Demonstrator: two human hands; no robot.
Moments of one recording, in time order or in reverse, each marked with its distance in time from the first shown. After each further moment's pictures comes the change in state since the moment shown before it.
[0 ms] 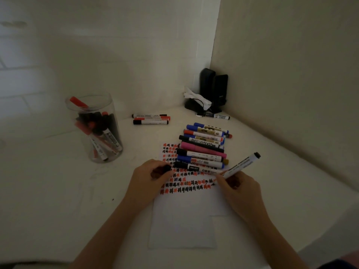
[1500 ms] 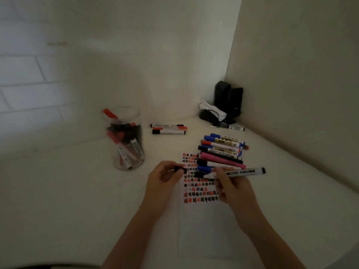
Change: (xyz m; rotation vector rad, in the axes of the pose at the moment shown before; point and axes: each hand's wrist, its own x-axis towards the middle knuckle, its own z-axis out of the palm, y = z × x) left_hand -0.004 0.005 -0.023 -0.634 0.113 -0.179; right_hand -0.008 -0.064 0.043 0.498 -0.128 0.150
